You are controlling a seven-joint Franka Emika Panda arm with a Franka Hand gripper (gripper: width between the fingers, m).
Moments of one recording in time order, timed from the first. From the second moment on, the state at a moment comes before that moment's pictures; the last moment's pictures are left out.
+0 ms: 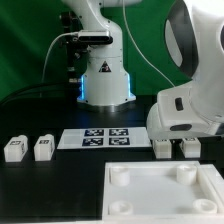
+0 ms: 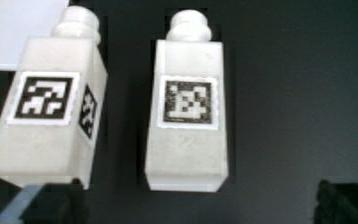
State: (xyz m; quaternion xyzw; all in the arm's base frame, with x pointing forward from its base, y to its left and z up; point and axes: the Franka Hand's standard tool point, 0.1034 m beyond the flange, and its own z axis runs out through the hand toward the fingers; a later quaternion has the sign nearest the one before) arm 0.435 0.165 0.036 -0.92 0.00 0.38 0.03
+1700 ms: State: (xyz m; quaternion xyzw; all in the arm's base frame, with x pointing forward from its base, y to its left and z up) arm 0.400 0.171 0.010 -0.92 -0.01 0.40 0.02
